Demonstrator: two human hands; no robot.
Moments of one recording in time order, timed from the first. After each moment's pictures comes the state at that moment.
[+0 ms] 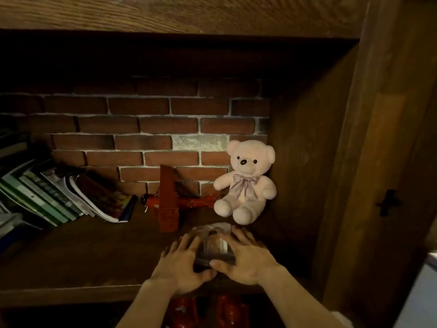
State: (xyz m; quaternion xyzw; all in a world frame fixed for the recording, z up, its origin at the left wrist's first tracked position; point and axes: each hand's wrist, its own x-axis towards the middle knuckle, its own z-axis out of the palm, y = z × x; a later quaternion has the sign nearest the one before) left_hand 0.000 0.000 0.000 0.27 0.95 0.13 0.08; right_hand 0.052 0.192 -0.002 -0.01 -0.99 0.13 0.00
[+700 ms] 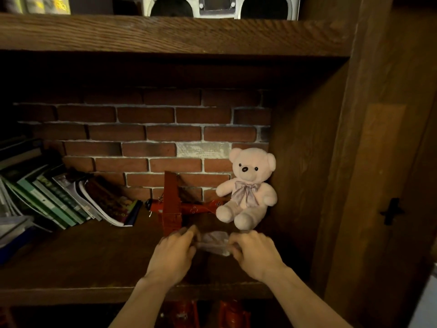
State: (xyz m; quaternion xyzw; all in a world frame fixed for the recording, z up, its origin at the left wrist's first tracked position) left_hand 0.017 -0.010 0.038 0.25 0.95 0.18 -0.10; right_hand 0.069 0.195 0.031 0.01 -0.99 0.07 0.15
